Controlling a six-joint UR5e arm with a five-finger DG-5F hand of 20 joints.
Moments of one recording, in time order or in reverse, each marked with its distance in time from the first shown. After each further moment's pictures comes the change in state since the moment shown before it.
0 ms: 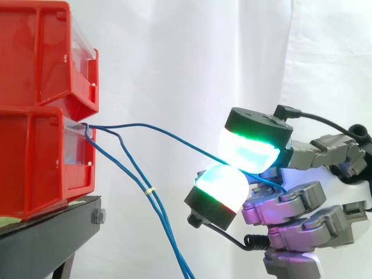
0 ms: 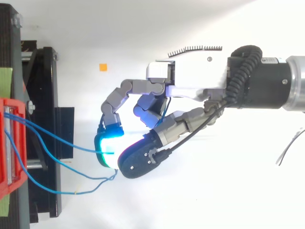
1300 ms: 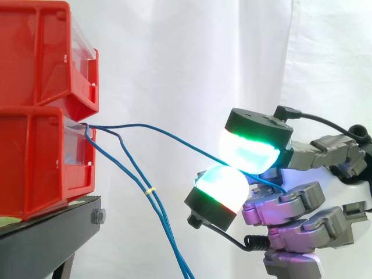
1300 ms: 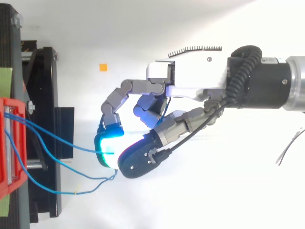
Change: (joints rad) arm 0.000 0.000 0.000 0.000 0.000 0.000
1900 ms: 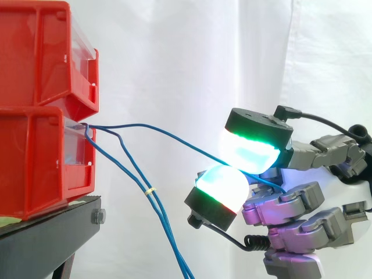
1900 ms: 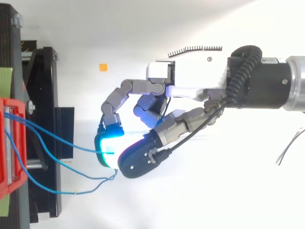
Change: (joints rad) arm 0.000 0.000 0.000 0.000 0.000 0.000
